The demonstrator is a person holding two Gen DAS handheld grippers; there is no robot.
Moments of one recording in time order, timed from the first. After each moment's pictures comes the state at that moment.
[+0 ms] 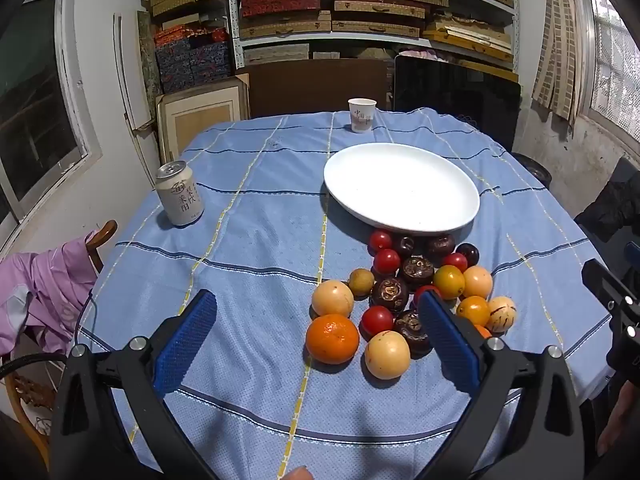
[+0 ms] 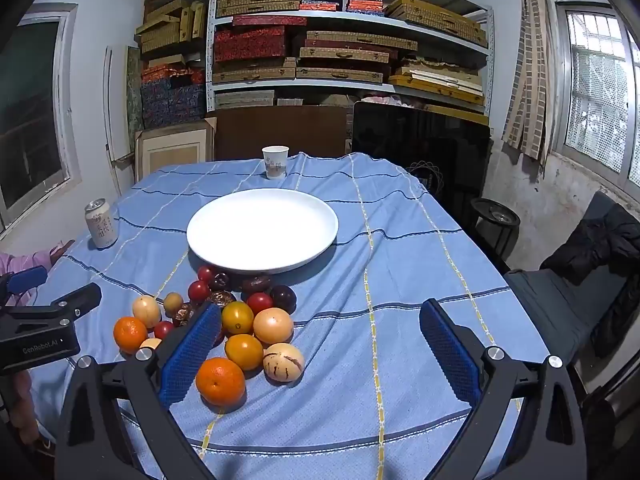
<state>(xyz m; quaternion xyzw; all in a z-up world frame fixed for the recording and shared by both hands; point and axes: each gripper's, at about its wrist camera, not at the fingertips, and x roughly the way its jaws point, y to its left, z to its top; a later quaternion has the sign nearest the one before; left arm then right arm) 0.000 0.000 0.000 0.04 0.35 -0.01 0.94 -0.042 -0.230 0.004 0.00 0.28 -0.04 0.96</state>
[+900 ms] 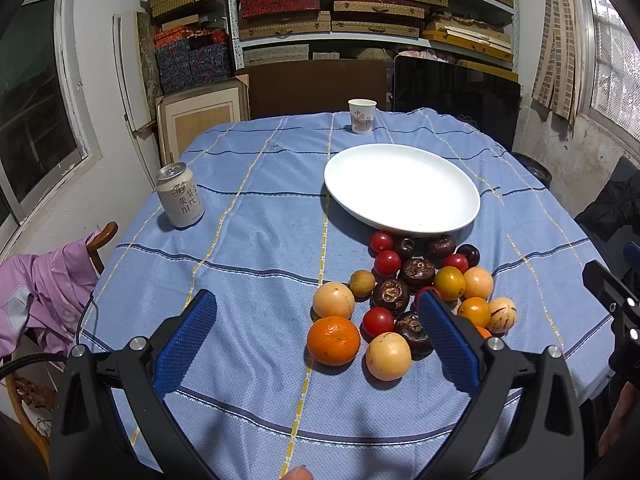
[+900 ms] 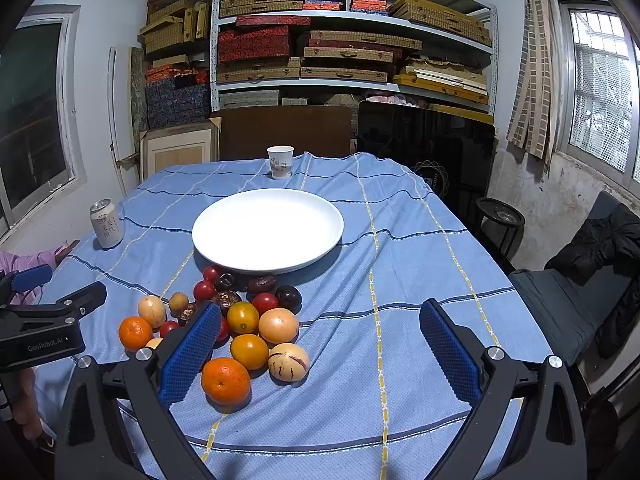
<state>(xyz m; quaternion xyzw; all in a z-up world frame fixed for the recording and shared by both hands) -0.001 0.000 0.000 0.04 0.35 -0.01 0.94 -0.045 -0.229 0.007 0.00 0.28 -0.04 0.96</state>
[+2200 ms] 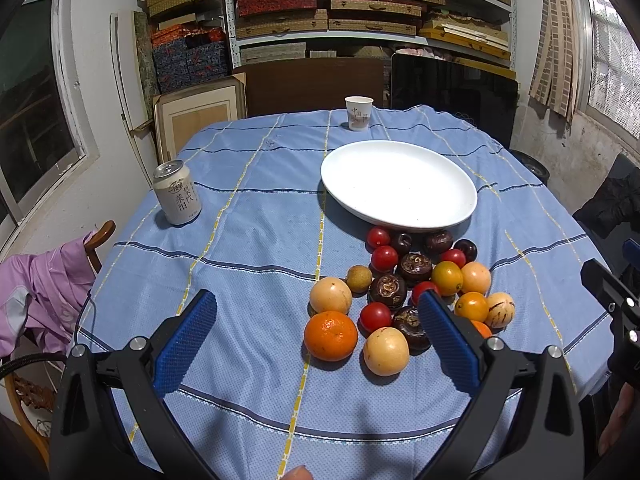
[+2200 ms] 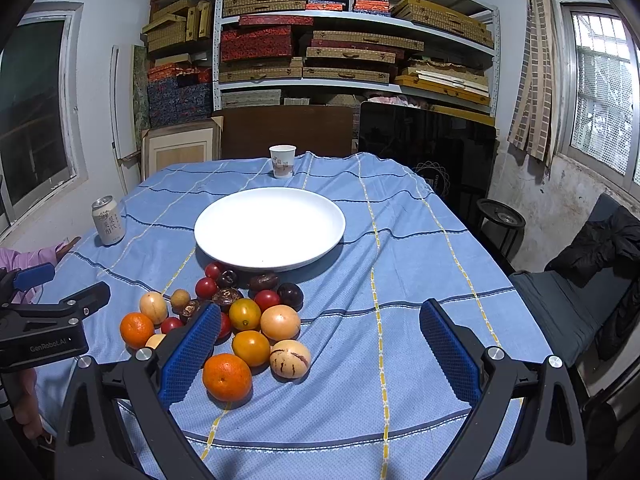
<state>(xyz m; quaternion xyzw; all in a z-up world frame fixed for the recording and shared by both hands) -0.001 0.002 0.000 0.04 0.35 -0.02 0.94 -0.046 -0.229 0.006 0.00 0.28 -0.03 0.96</state>
